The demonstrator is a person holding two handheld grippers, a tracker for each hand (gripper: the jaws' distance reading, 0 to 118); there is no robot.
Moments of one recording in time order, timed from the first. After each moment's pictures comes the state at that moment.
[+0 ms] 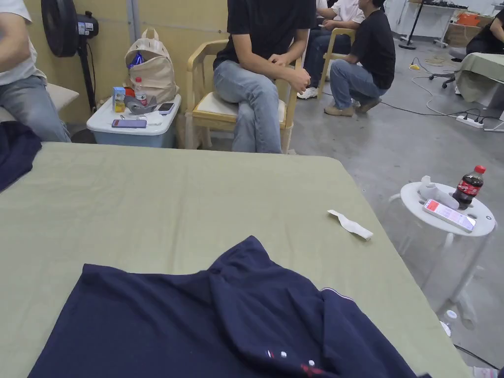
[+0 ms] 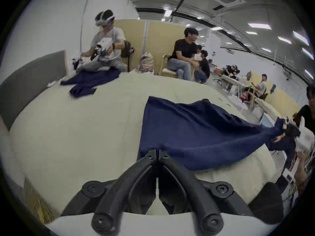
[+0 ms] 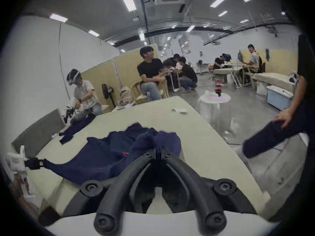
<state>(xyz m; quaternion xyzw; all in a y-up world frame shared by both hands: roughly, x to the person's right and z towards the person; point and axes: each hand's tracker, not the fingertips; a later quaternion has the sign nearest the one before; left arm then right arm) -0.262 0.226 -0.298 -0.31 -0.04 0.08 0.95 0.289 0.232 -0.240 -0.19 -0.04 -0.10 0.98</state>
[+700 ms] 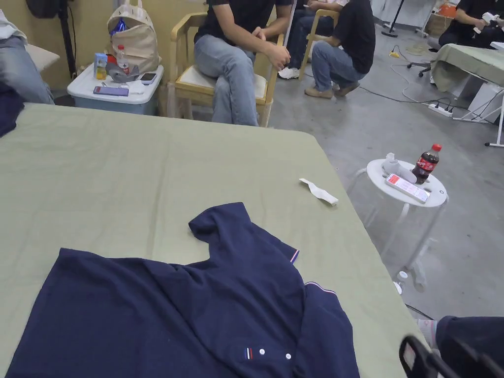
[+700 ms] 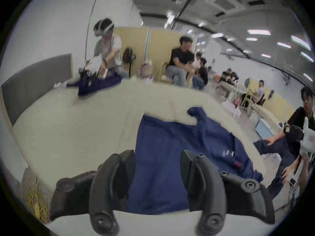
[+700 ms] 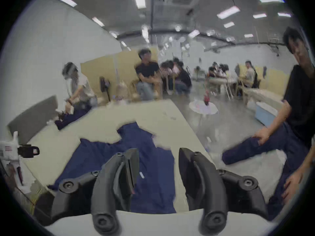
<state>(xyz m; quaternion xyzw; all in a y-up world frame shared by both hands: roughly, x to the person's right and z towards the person) -0.238 0.287 -0.266 -0.23 -0.06 0.07 0.97 0.266 0.330 -0.206 -0.14 -0.02 -0.03 0.99</state>
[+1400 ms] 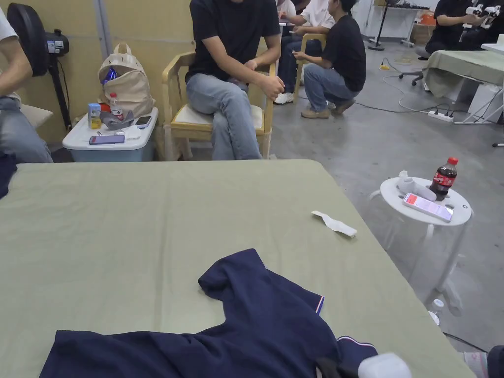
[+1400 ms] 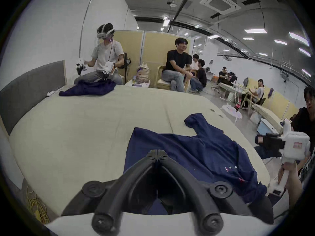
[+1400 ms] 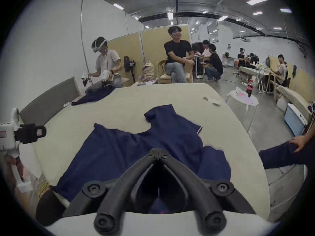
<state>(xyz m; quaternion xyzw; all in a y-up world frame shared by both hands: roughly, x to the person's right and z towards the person) -0.201 0.266 -0.335 -0.27 -0.06 0.06 0.96 0.207 0.246 -0.369 -0.26 0.07 -0.03 0.96</state>
